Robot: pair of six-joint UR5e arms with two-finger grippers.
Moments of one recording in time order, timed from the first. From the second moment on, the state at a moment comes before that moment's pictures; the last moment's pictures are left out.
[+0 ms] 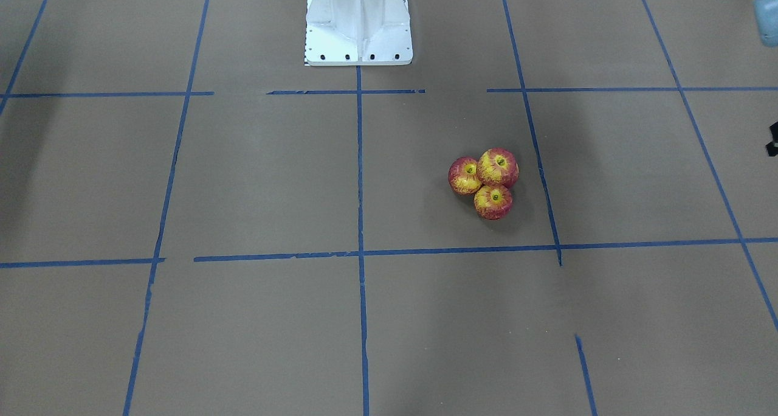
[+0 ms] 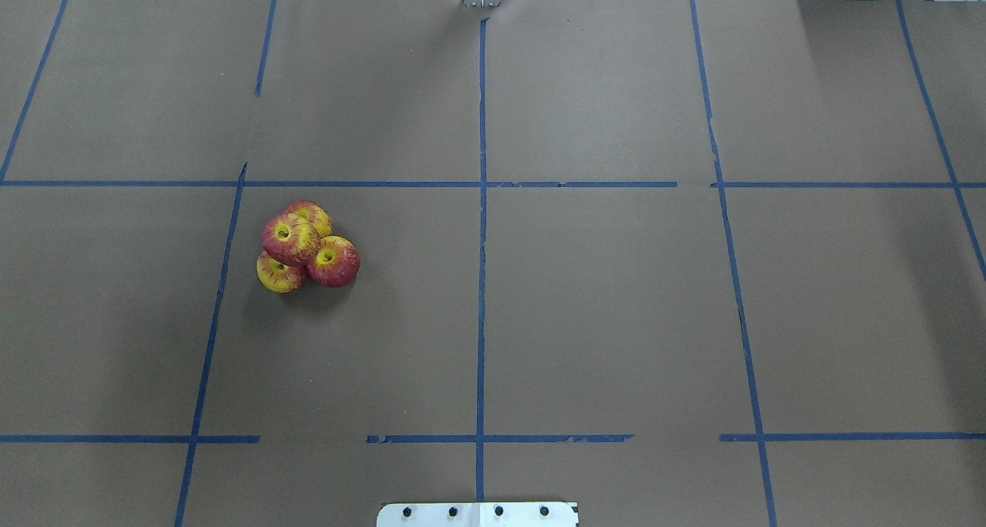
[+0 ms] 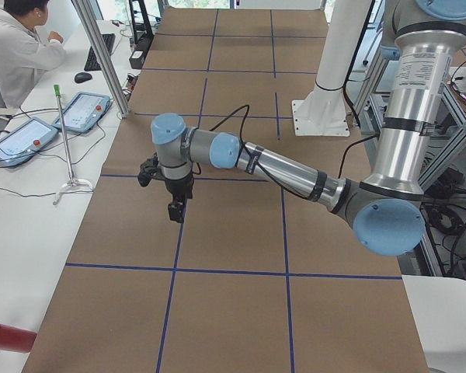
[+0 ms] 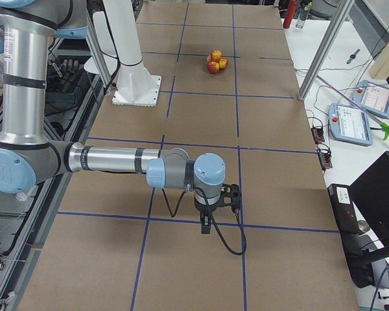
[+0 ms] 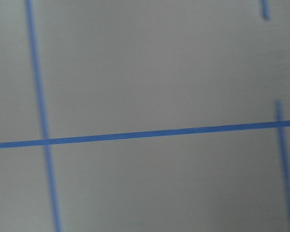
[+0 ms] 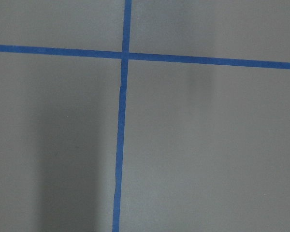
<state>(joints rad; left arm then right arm) -1.49 -1.69 -1.74 -1.36 -2.24 0.06 1.59 -1.71 1.71 -1.58 2.29 -0.06</state>
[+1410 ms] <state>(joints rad) -1.59 -1.60 -1.68 -1.38 -2.32 0.24 1.59 -1.71 1.71 -1.58 2.29 -0.06</state>
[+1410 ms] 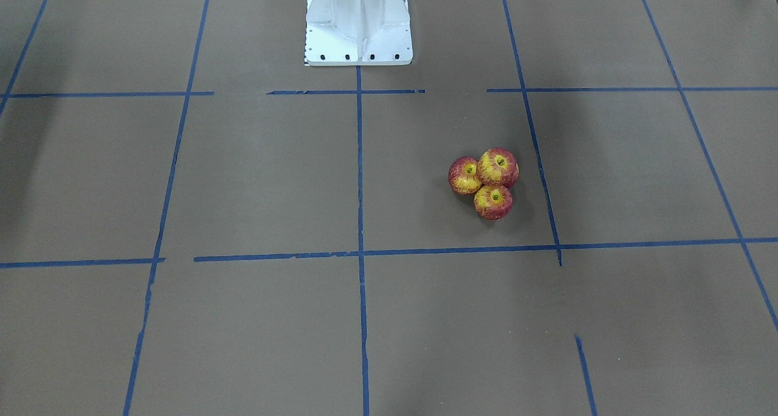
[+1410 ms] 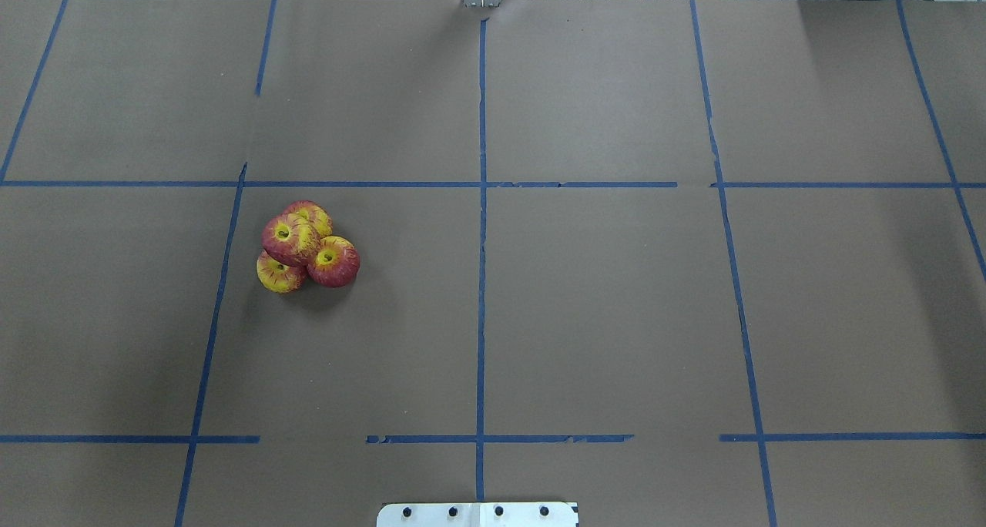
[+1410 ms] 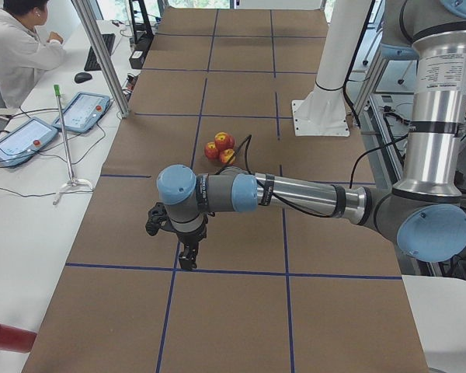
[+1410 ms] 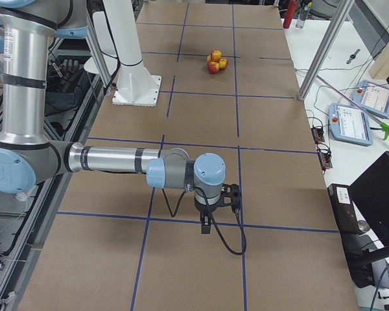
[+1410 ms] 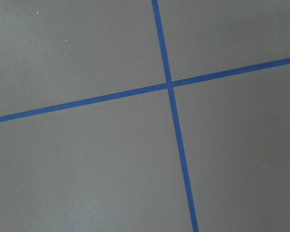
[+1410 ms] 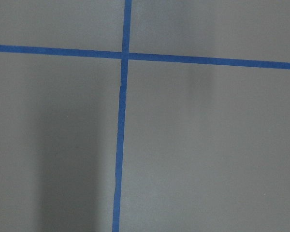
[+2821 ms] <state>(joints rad) -1.59 -1.60 -1.64 -1.41 -2.32 0.24 1.59 -1.71 1.71 -1.58 2.29 -0.06</state>
